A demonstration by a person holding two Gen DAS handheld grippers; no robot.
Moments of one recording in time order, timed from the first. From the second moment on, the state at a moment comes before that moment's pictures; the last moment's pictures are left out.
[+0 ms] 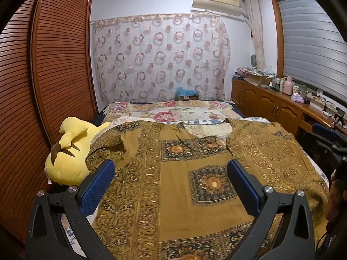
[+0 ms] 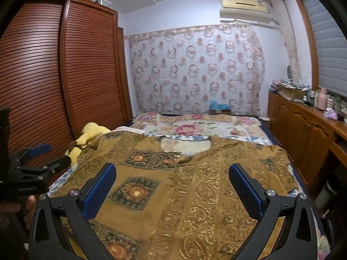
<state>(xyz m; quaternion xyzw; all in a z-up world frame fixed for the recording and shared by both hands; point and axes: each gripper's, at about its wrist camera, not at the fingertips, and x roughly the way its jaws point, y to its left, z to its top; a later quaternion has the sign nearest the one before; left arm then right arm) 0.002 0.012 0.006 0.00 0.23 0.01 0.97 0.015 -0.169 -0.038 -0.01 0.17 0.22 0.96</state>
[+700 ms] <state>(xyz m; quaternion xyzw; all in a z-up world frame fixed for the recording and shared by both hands) 0.038 0.095 -0.029 0.01 0.30 0.00 0.96 0.087 -0.151 -0.041 -0.05 0.21 0.29 0.93</state>
